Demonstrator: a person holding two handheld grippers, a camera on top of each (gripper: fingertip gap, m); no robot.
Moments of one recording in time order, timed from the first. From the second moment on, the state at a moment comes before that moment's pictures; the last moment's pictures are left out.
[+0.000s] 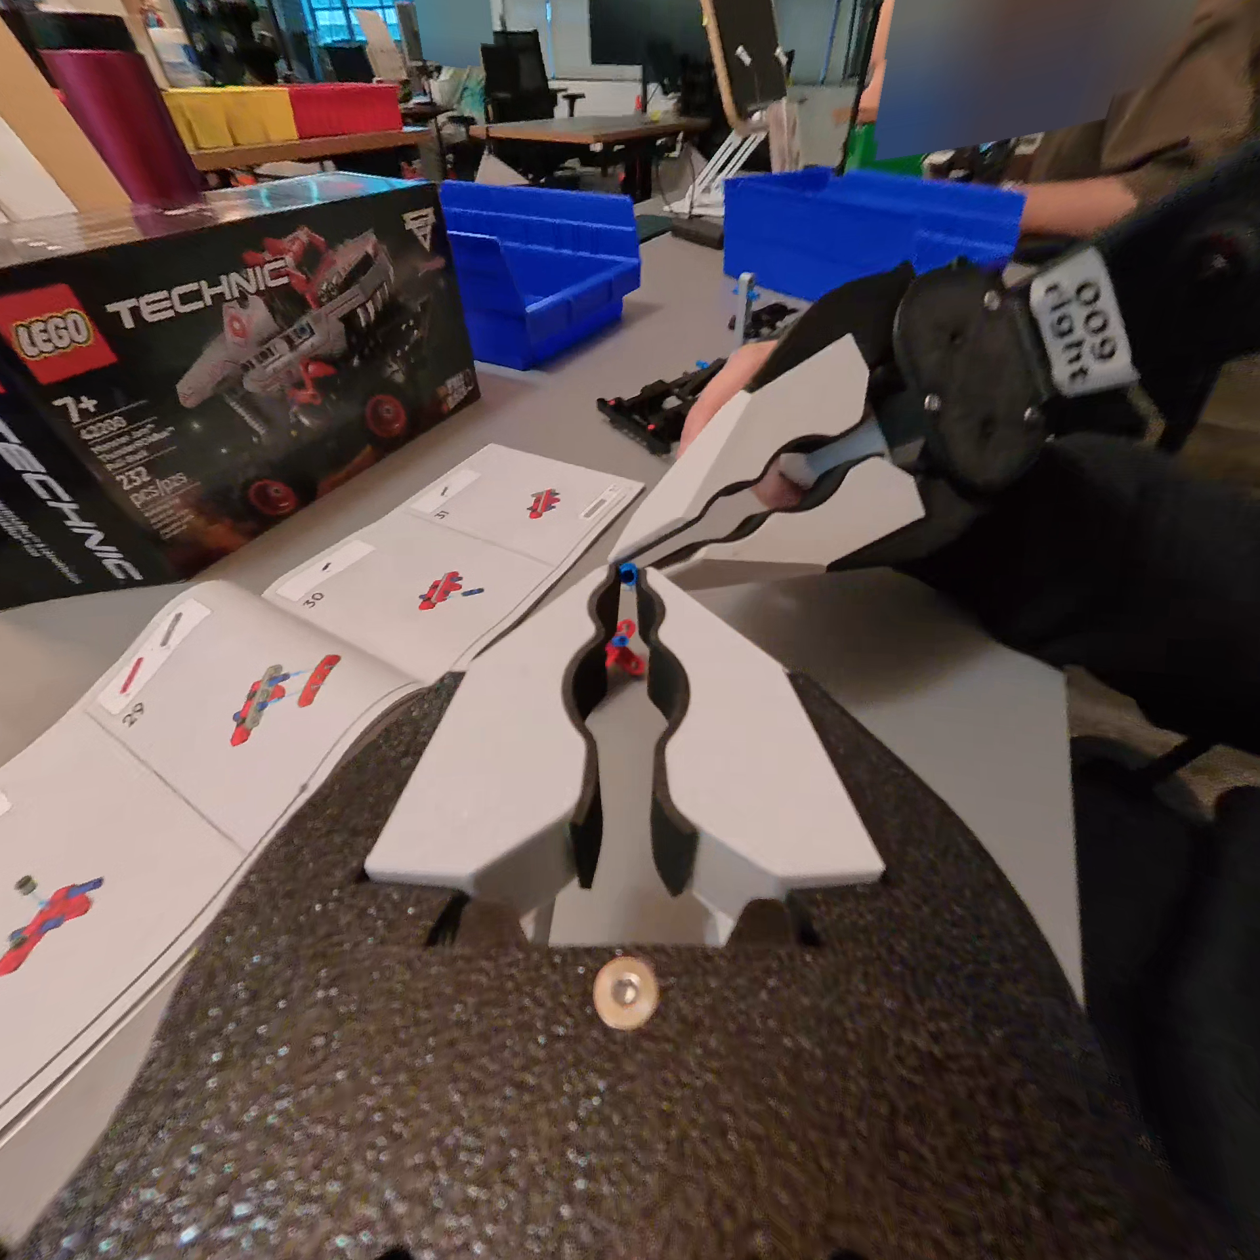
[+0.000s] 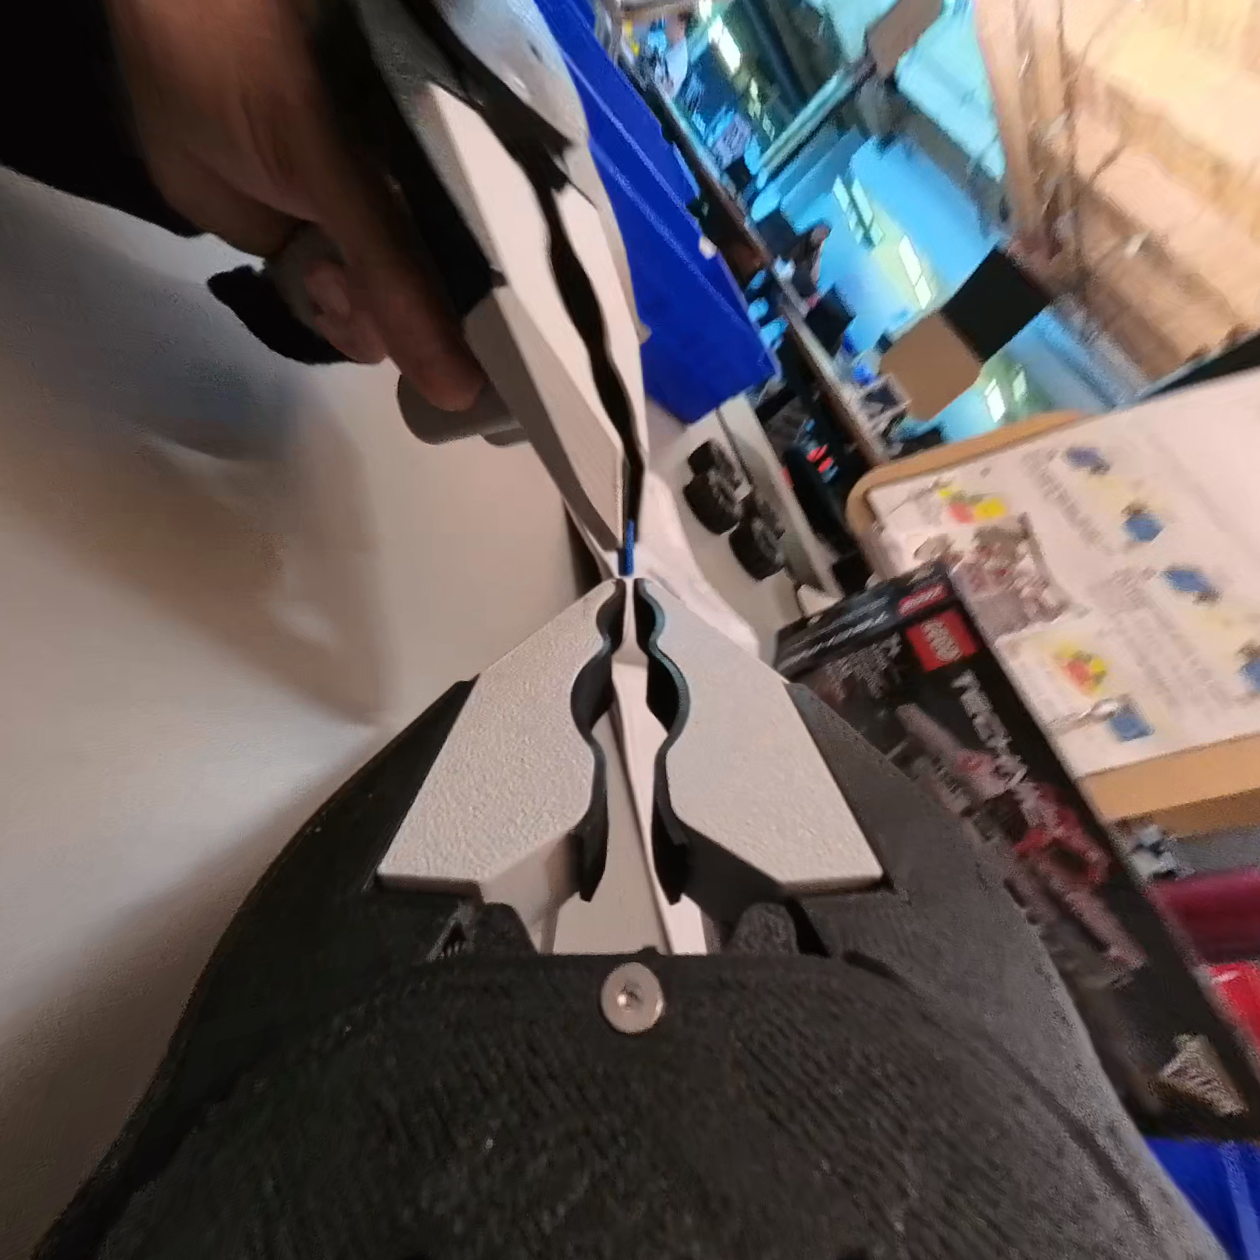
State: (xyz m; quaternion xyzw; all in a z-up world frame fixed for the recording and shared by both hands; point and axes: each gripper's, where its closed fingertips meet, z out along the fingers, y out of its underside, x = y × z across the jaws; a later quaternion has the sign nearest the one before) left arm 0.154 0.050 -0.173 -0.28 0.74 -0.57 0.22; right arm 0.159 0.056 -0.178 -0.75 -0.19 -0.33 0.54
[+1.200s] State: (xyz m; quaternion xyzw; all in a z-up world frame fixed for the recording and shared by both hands) left arm 0.170 0.054 -0.232 -0.04 0.83 -0.37 0.42; right arm 0.179 0.055 -0.253 -0.88 -0.12 -0.15 0.44
